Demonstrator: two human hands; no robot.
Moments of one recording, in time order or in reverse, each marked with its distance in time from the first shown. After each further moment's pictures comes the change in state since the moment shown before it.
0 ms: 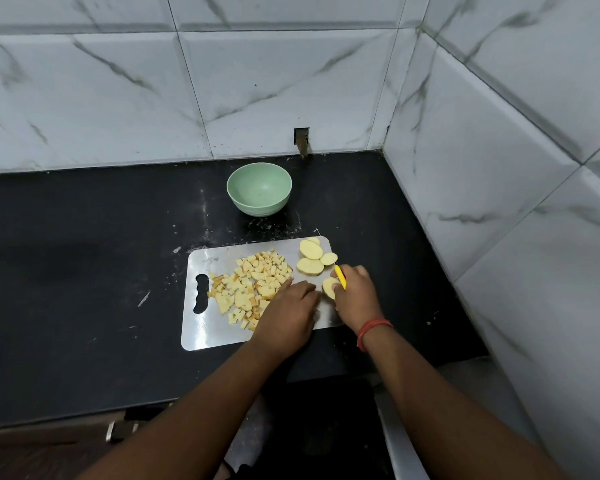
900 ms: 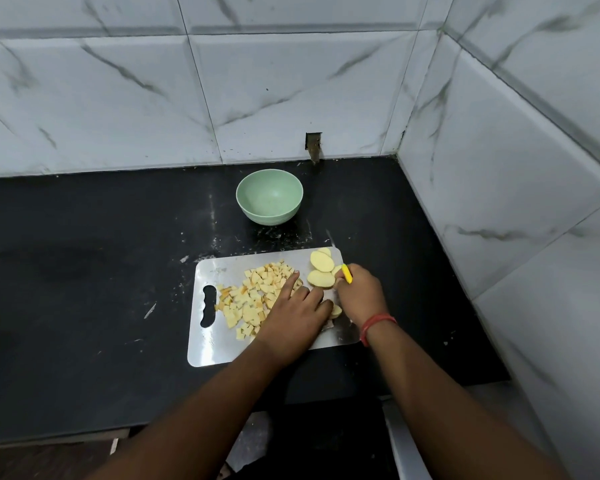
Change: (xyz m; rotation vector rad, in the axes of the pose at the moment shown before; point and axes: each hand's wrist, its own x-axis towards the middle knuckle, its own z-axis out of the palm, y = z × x) left_hand 0.018 -0.012 -0.014 0.400 0.034 0.195; right_hand 0.034 -0.023 0.003 0.071 0.026 0.122
